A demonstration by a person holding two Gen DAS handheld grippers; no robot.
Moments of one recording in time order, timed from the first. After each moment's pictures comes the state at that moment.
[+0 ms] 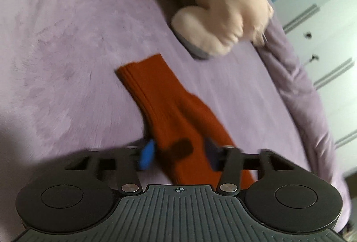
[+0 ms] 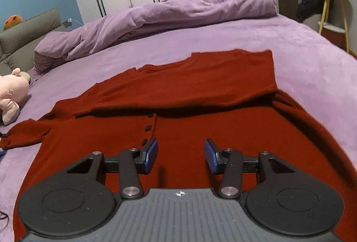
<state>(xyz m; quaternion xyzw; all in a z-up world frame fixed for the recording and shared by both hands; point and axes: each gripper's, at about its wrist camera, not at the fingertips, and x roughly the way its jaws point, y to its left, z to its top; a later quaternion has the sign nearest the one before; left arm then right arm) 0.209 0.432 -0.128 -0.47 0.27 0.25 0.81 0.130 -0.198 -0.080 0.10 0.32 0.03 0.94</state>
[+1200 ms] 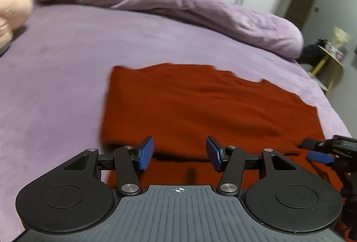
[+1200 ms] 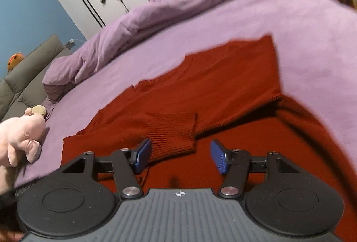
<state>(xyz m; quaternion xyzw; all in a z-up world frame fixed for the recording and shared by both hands) 0.214 0.097 -0.072 -0.12 0.36 -0.05 0.92 0.197 -0.258 -0.091 0.24 0.36 0.07 0.90</state>
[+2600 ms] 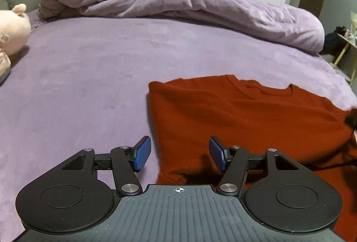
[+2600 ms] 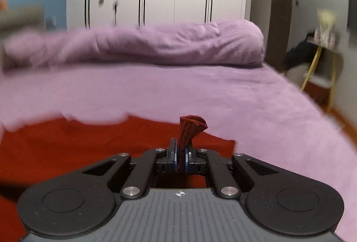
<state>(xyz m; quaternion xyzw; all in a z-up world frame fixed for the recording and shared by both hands) 0.267 0.079 -0.074 -0.05 0.36 -0.01 0.93 0.275 -0.274 -0.084 -0.03 0.26 -0.04 0.96</state>
